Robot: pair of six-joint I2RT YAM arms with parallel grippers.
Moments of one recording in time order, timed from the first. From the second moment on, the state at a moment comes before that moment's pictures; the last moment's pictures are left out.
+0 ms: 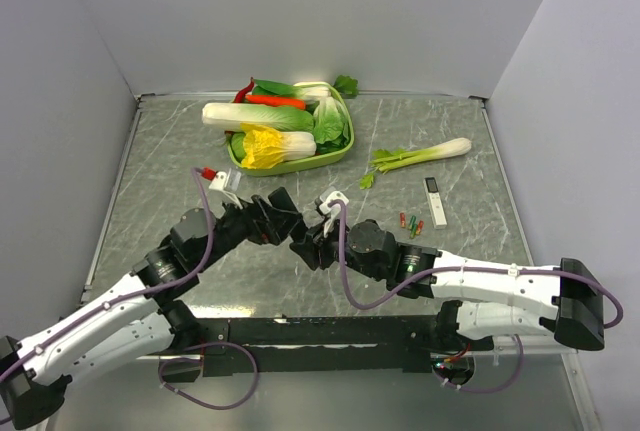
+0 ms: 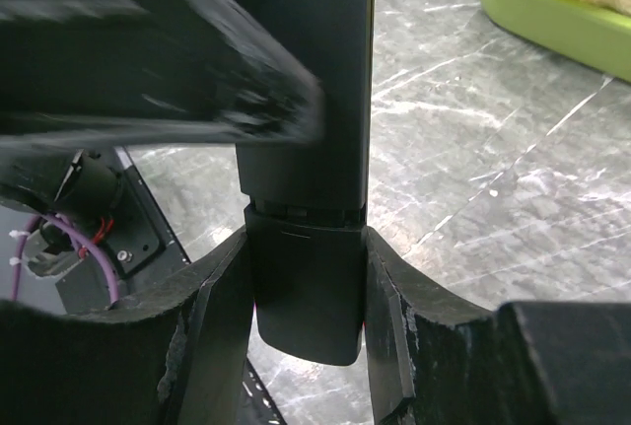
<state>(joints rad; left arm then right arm) -0.84 0.67 0.62 -0.04 -0.08 -0.69 1.21 1.08 0.71 0.12 0.24 0.29</state>
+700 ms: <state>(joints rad) -0.85 0.79 0.53 0.15 -0.16 -0.79 1.19 1.20 0.71 0.14 0.24 0.37</state>
